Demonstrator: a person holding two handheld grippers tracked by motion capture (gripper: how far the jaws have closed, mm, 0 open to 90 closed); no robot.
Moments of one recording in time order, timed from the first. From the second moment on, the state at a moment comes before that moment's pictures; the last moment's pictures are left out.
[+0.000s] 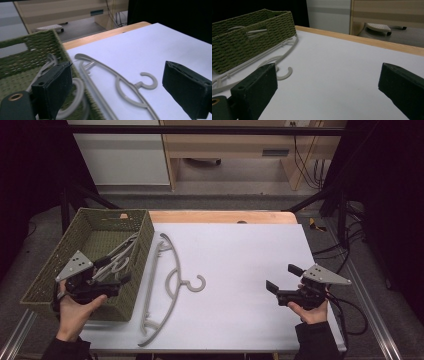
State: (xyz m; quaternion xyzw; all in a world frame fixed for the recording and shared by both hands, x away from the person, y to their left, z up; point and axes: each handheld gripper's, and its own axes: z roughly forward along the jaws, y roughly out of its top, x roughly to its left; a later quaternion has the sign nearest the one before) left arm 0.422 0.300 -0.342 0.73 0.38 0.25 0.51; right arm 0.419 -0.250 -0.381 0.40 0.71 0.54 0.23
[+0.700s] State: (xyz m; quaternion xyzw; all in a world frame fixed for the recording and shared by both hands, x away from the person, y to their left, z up) left arm 0.416 0.227 -0.386 0.78 0.34 0.20 0.48; right arm 0.419 -0.247 -0.383 0.40 0.71 0.54 0.23
